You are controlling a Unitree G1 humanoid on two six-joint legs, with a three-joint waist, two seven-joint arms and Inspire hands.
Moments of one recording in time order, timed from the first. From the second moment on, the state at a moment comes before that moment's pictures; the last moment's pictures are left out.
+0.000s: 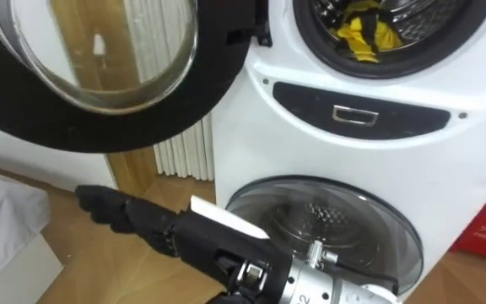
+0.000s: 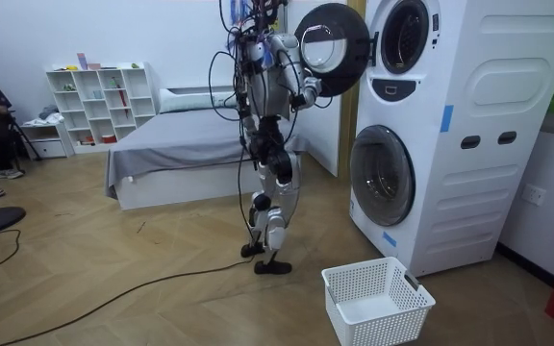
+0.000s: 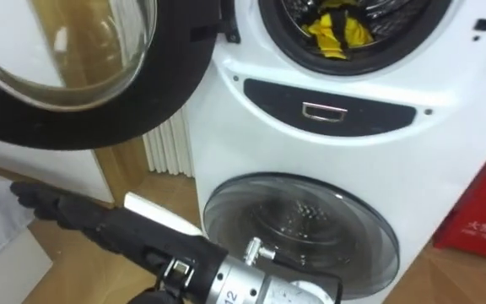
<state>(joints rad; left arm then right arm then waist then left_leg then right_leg) 0.11 0.30 -0.16 1.16 0.08 -0.04 -0.05 -0.11 -0.31 0.57 -0.32 0.24 -0.06 0.51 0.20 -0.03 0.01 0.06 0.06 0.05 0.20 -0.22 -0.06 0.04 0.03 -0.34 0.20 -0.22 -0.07</state>
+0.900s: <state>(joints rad) 0.17 0.28 -0.12 1.16 0.08 -0.01 -0.01 0.05 -0.33 0.48 -0.32 0.08 -0.07 0.40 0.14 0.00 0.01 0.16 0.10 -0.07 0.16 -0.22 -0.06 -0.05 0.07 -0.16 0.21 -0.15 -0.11</state>
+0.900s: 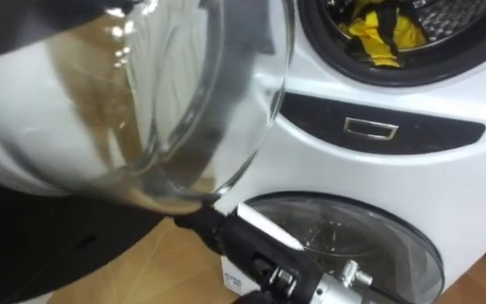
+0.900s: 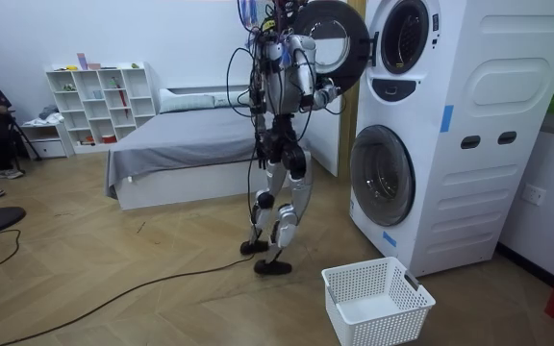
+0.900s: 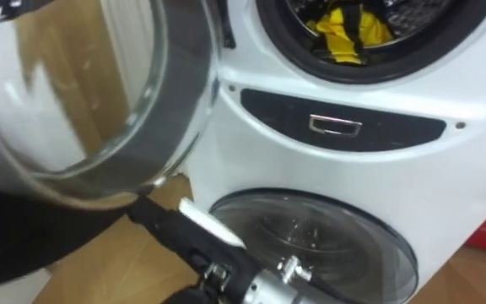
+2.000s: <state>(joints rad) 0.19 0.27 0.00 1.22 0.09 0.00 0.01 0.17 -0.35 0.07 -0.30 -0.39 -0.06 0.11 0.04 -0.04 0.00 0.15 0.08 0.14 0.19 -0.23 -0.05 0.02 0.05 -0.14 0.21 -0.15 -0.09</state>
